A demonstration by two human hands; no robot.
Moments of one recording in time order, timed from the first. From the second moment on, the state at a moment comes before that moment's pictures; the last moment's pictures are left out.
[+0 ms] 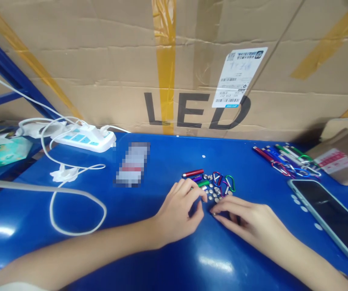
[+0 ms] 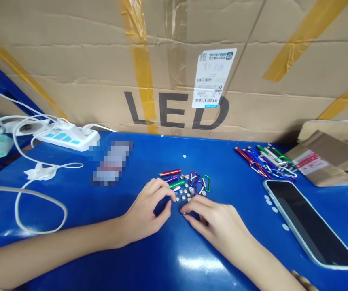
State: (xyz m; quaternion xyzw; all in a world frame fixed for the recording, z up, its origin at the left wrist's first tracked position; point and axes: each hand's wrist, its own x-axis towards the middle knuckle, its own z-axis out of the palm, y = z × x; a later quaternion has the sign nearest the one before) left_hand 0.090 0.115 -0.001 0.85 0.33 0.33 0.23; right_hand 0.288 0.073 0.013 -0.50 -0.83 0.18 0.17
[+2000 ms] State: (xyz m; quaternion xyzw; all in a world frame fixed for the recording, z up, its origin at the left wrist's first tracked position) left_hand 0.079 0.127 0.004 0.72 0.26 0.41 0.49; right_hand 0.362 0.116 -0.005 -0.77 -0.62 -0.11 0.10
